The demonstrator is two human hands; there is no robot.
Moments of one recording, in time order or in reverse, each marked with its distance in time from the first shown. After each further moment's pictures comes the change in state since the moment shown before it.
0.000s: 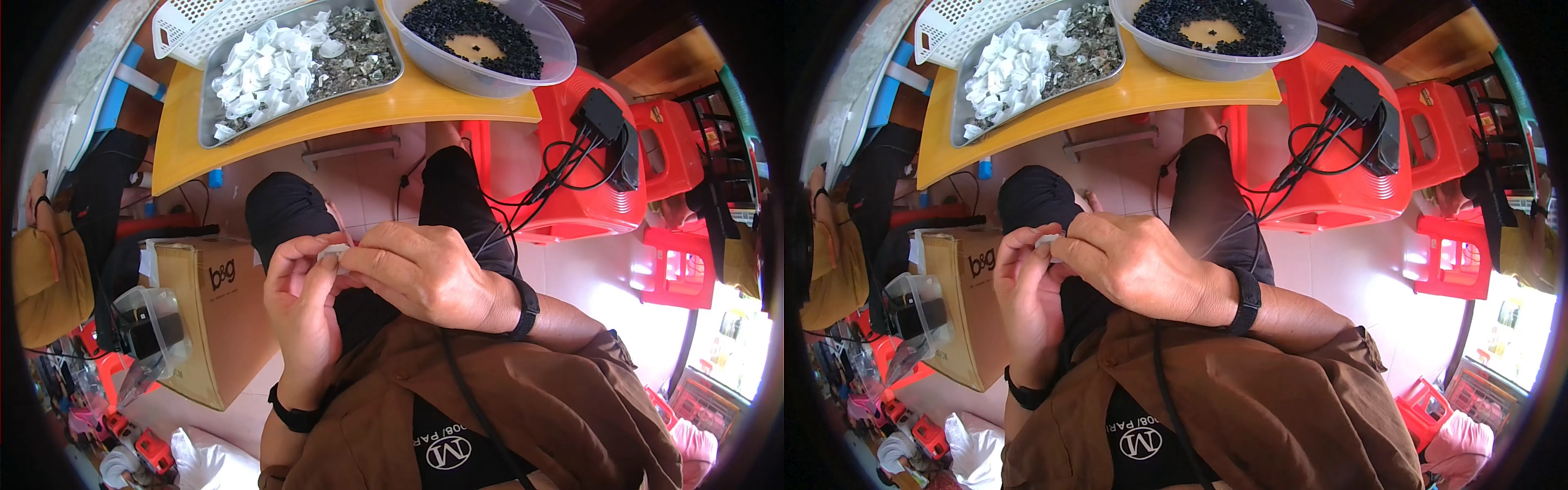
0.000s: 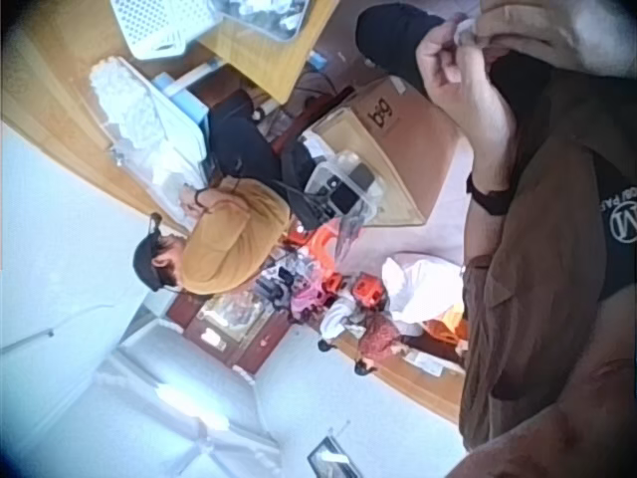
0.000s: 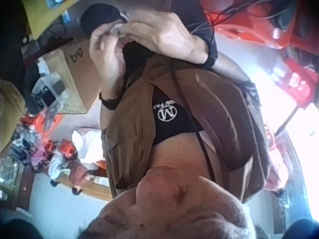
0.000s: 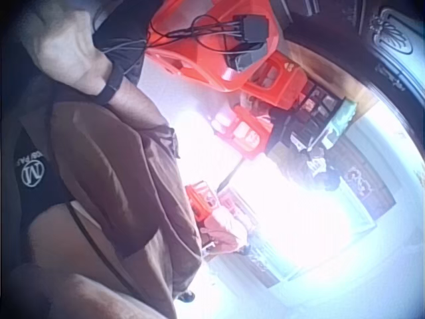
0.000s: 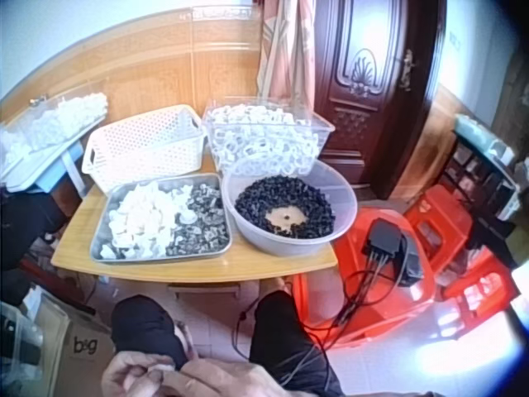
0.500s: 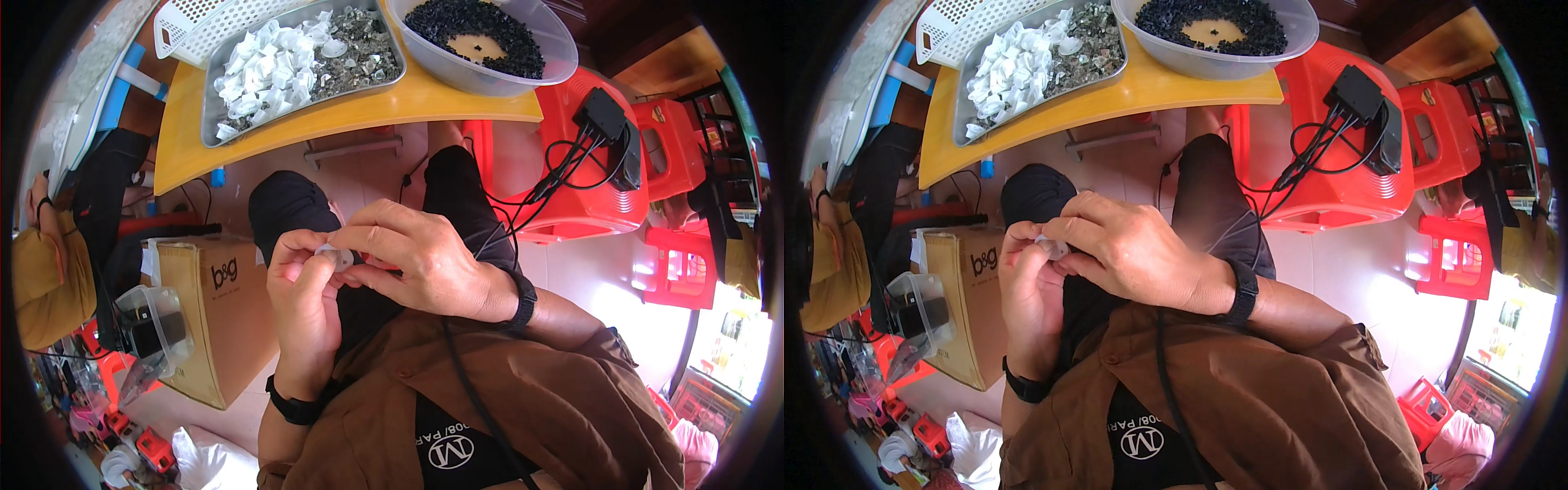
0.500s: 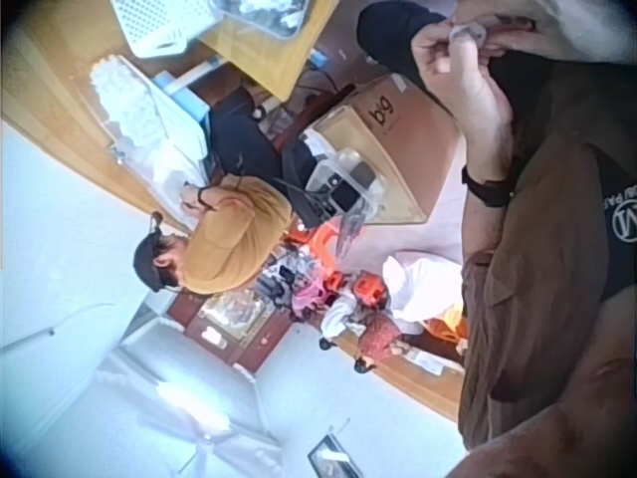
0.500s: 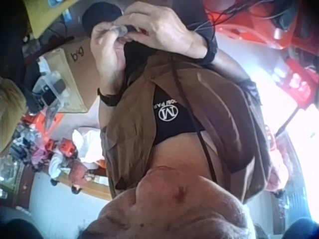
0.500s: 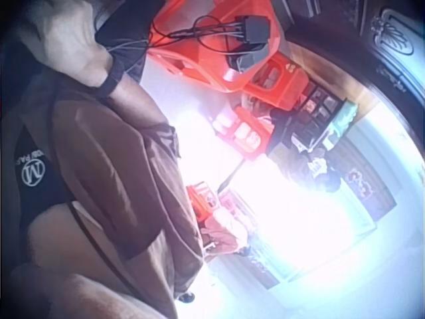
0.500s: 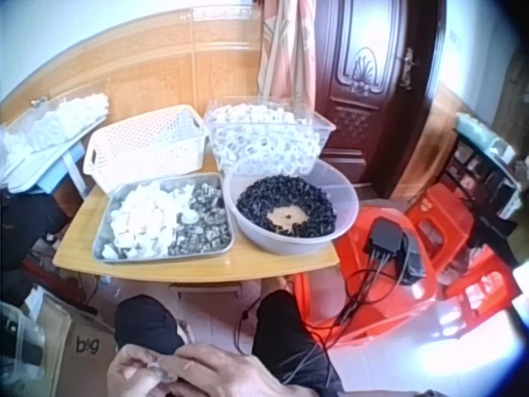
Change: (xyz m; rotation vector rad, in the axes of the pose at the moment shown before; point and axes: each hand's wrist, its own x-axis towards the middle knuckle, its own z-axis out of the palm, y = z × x) left_hand 0.009 -0.002 -0.007 -0.140 -0.002 -0.089; right_hand 0.007 0.002 0.005 0.149 0.003 0.182
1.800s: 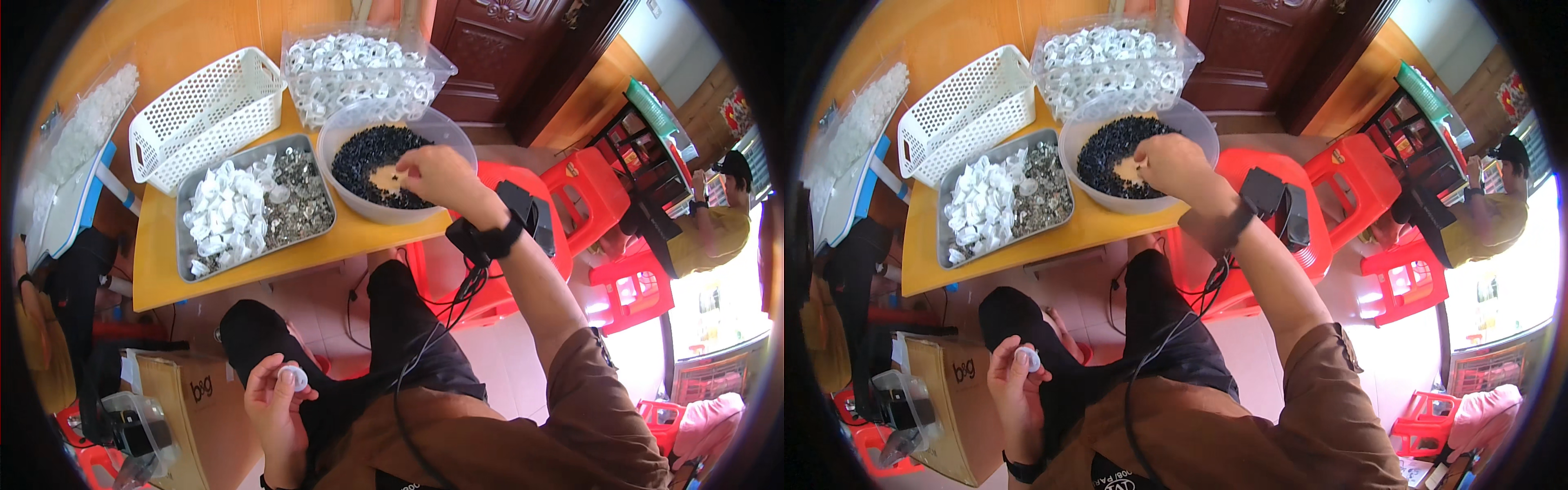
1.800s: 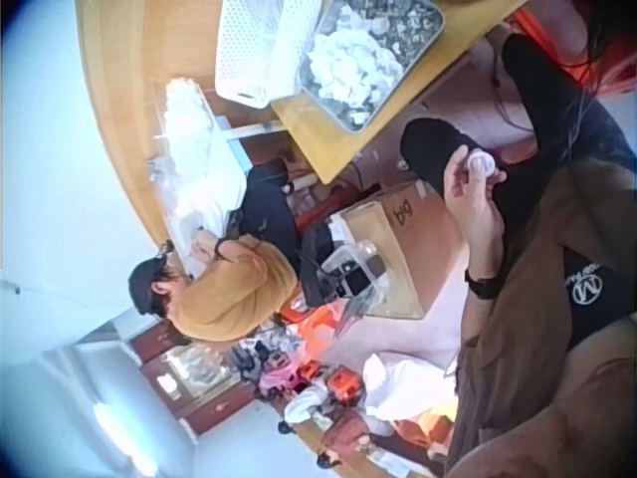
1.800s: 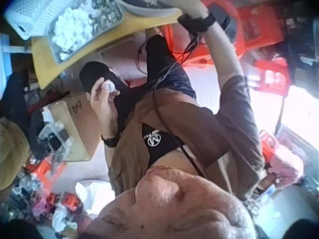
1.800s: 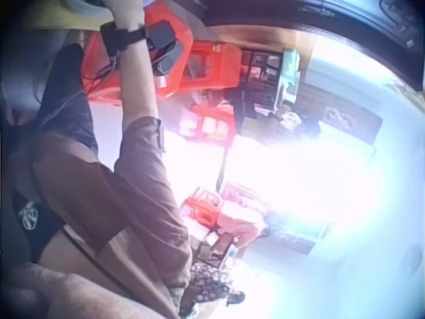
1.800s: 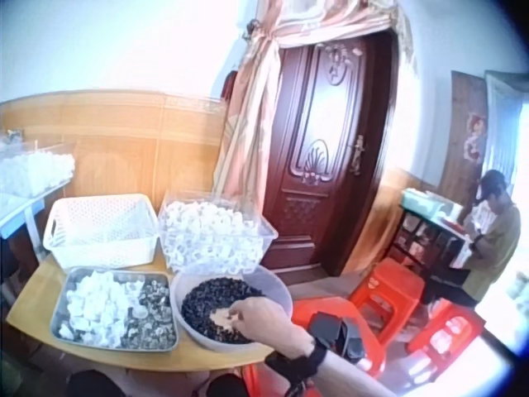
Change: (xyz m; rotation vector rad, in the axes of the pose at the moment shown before) left_hand -0.006 0.001 -0.008 0.064 0.079 0.048; right_hand 0.099 0.109 -0.174 -0.841 -0.128 0.424
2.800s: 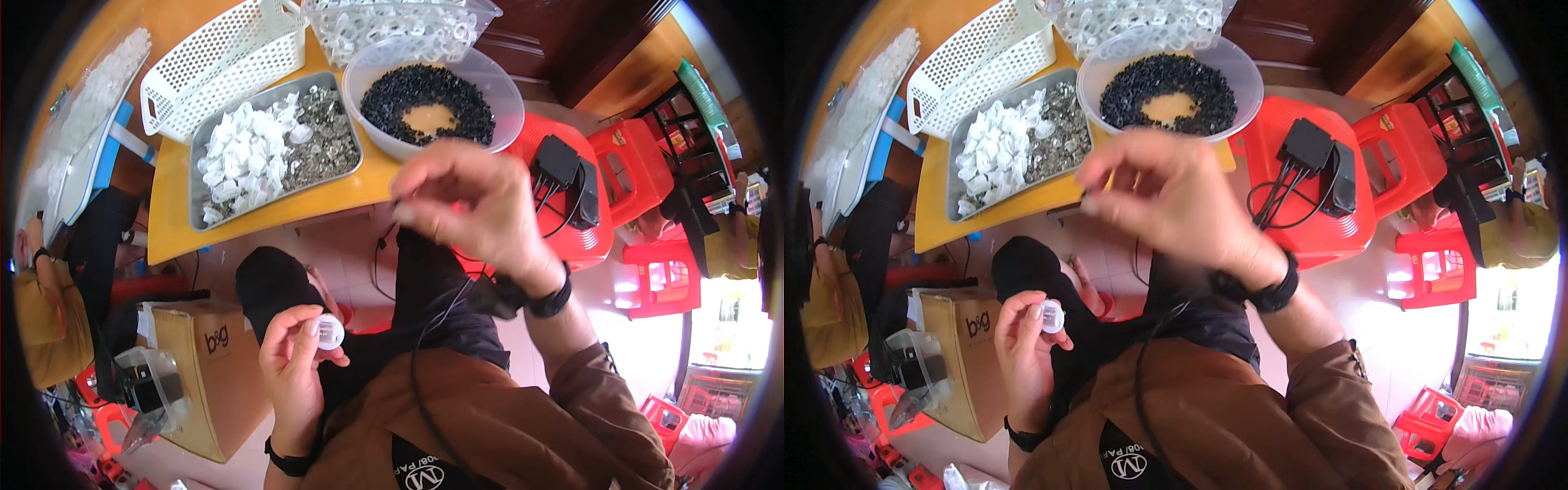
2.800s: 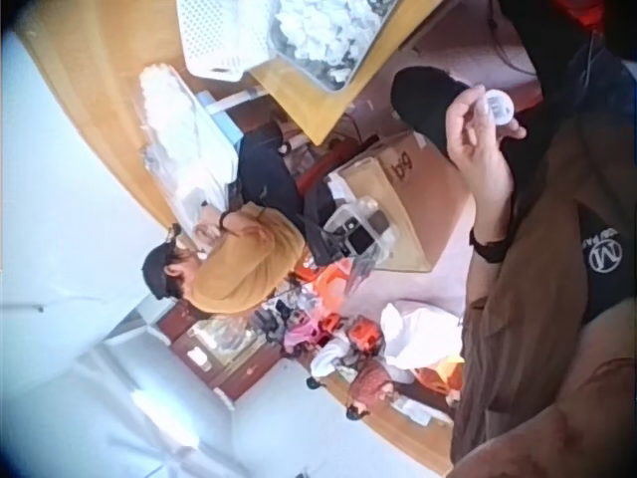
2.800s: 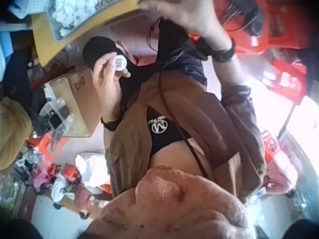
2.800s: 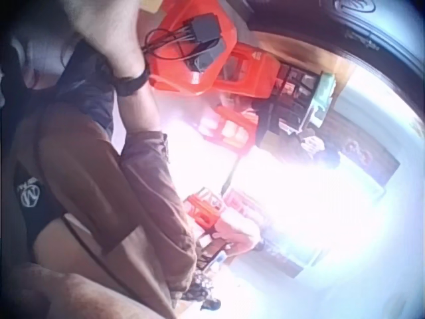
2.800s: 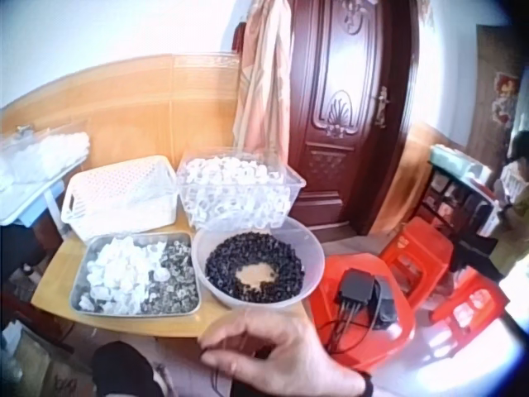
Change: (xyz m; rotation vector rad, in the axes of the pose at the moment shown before) left_hand -0.003 0.012 0.026 0.203 -0.088 -0.016; right_hand -0.085 -0.090 -0.016 1.097 0.097 -0.187
